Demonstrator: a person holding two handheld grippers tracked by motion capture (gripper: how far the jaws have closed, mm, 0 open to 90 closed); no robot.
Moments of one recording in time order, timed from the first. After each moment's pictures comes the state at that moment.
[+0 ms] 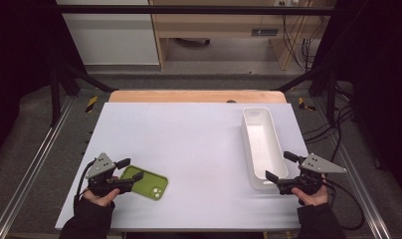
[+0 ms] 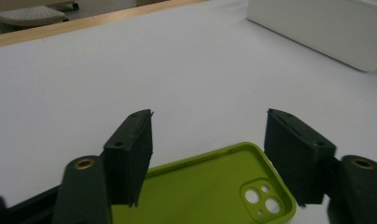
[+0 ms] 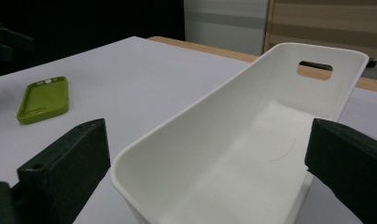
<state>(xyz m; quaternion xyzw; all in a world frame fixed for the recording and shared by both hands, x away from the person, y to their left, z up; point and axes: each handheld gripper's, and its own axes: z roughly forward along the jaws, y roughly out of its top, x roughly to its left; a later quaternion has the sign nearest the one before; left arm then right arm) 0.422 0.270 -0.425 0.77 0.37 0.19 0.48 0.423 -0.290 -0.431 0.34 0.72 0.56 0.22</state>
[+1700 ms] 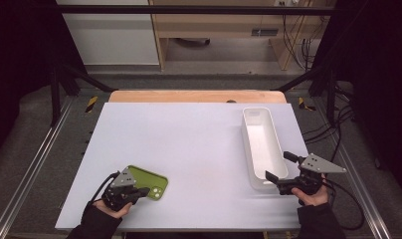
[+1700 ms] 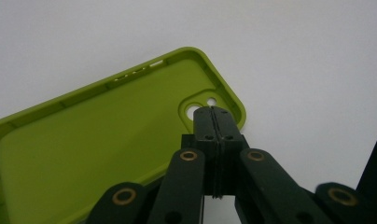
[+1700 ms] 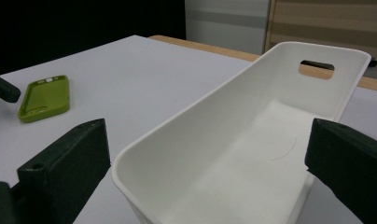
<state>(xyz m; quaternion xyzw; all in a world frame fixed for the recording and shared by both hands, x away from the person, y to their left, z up) 0.407 0.240 -0.453 0.87 0.31 0.10 0.36 0.423 -0.290 -0.431 0.34 0.72 0.56 0.22</state>
